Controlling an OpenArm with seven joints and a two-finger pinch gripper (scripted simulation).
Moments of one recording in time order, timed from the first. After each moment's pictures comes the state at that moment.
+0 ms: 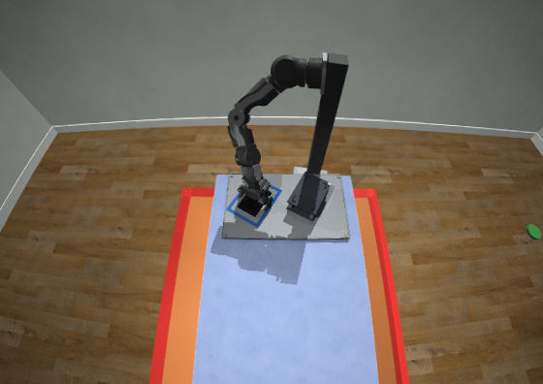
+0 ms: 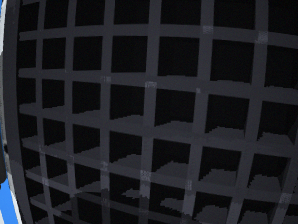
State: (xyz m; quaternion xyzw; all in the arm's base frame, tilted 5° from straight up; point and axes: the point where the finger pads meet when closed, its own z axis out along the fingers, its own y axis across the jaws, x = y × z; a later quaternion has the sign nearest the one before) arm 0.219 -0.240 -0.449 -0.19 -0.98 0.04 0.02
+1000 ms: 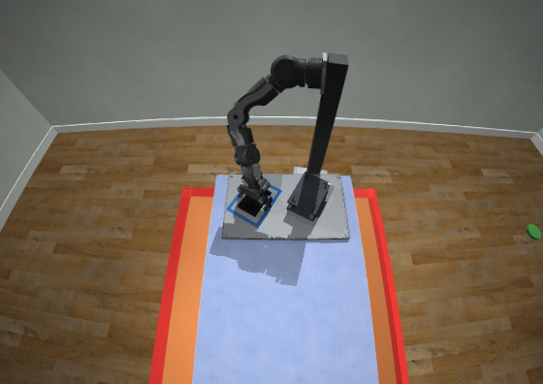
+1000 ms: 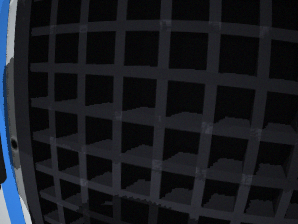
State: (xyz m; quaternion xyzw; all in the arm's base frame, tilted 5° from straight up) arm 0.220 -0.241 -0.446 -0.19 -0.98 0.04 0.02
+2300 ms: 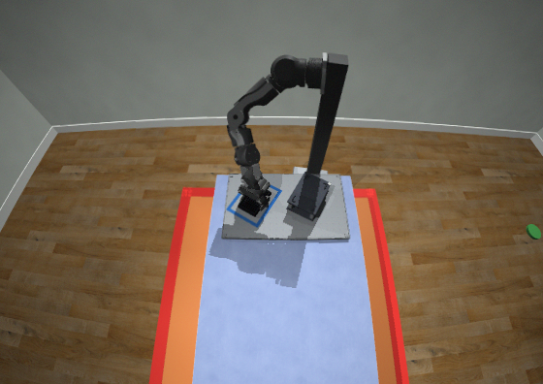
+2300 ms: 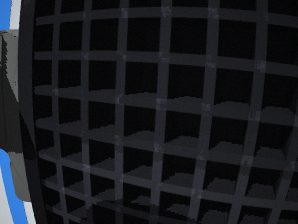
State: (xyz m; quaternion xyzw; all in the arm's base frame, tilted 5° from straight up) arm 0.224 -0.241 -0.444 -0.19 -0.98 0.04 0.01
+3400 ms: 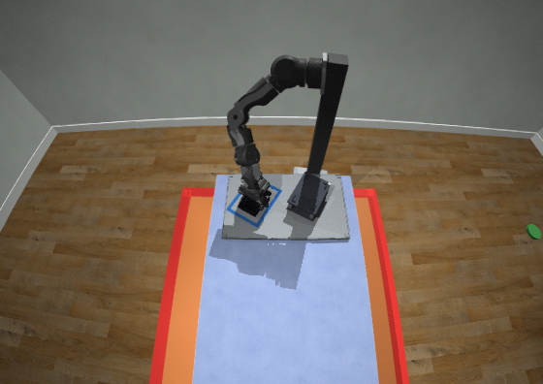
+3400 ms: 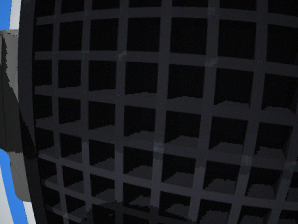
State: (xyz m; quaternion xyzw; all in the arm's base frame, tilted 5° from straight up) arm 0.224 -0.241 -0.444 -0.19 -0.98 0.04 0.01
